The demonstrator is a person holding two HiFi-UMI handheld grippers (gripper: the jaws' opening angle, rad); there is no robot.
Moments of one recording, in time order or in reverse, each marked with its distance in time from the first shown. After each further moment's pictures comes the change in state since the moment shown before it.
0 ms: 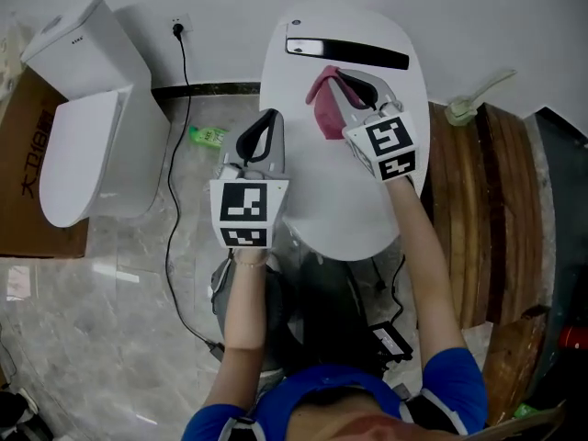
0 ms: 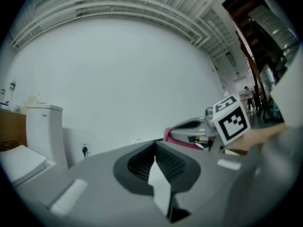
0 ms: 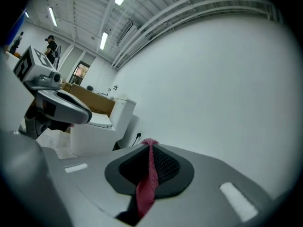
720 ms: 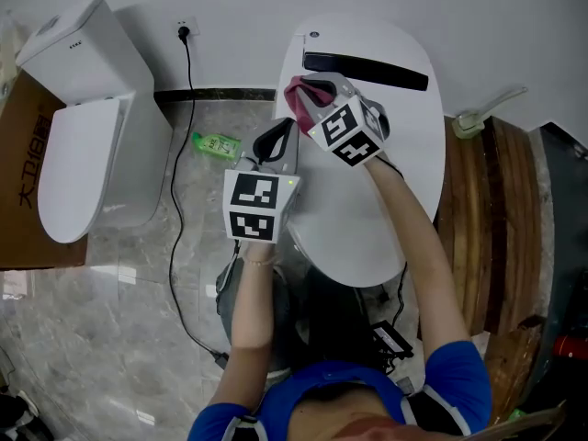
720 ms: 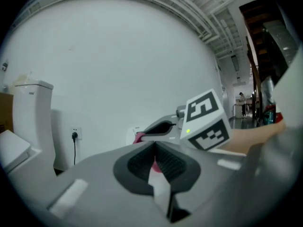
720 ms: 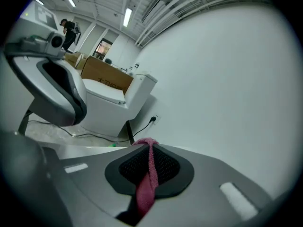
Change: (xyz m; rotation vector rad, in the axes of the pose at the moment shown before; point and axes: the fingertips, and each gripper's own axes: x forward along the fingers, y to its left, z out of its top) left arm 0.053 0.031 -0.037 -0.092 0.132 -0.102; right arm 0.123 0.048 -0.026 -0.279 0.205 0.193
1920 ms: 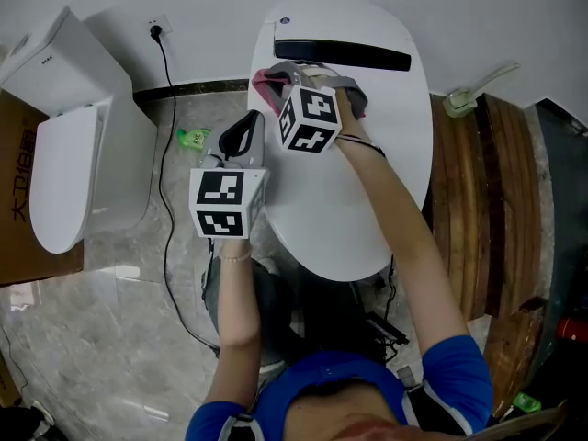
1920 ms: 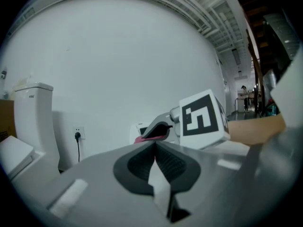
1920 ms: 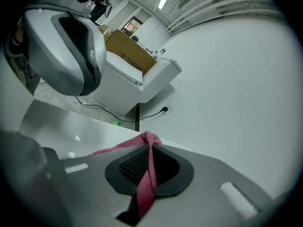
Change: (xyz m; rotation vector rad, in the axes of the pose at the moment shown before) left arm 0.011 0.008 -0.010 0.034 0.045 0.036; right arm 0.025 0.015 -0.024 -0.352 0.148 0.081
